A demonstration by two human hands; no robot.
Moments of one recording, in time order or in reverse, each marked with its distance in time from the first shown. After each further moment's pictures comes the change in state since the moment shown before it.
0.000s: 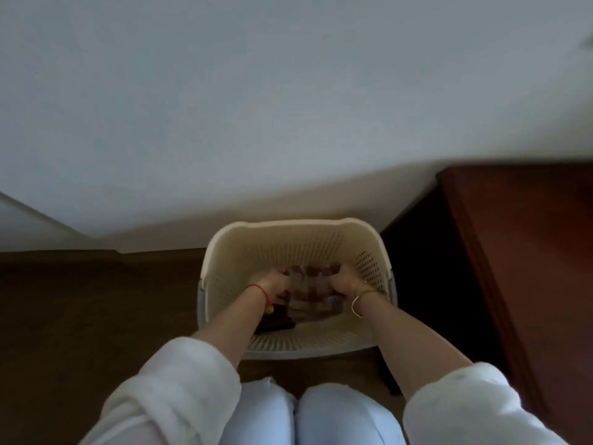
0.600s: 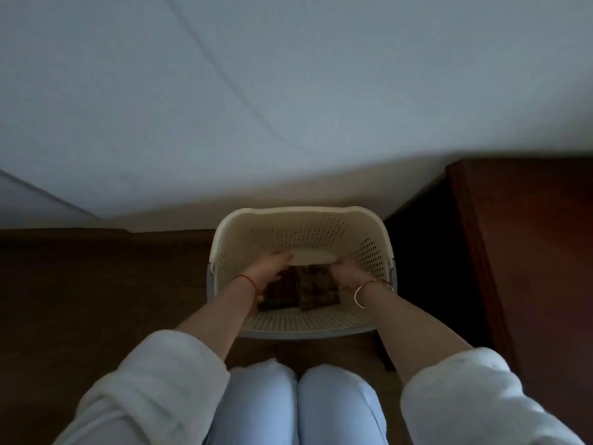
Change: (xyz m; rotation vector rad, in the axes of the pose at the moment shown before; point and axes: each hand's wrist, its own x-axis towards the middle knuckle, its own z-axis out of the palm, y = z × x) left_hand -0.039 0.011 -0.017 -0.043 0.059 0.044; right_hand -0.007 -0.002 0.000 -0.152 -0.133 0.150
